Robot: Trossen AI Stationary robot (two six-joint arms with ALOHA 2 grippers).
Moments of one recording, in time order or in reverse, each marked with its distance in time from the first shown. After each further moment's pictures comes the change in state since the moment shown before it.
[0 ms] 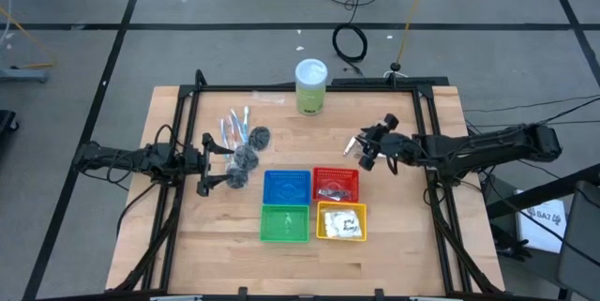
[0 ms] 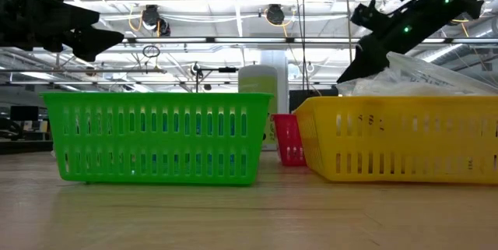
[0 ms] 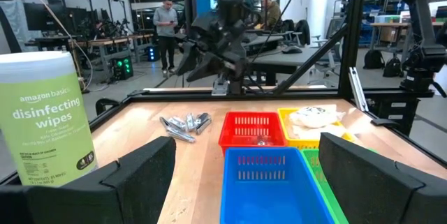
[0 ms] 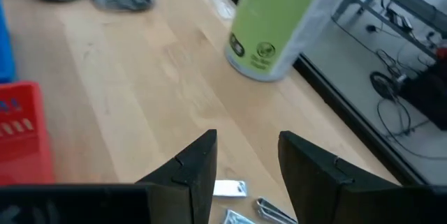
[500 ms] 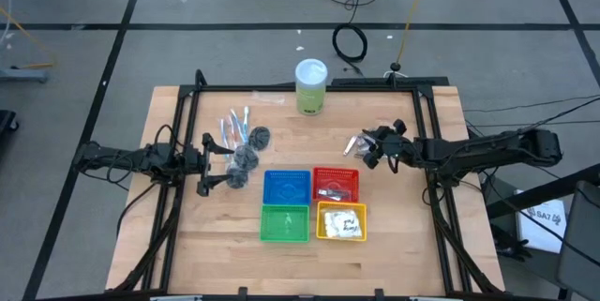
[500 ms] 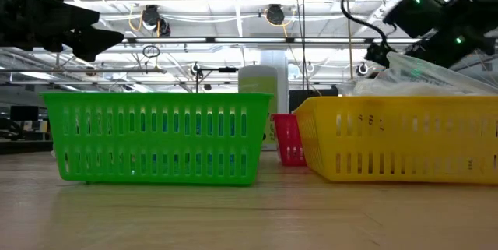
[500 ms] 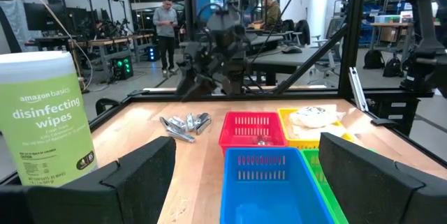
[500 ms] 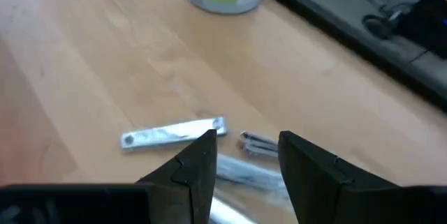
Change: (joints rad) left arm 0.000 0.000 0.000 0.000 0.000 0.000; right arm -0.102 0.000 -0.218 0.147 -0.024 0.180
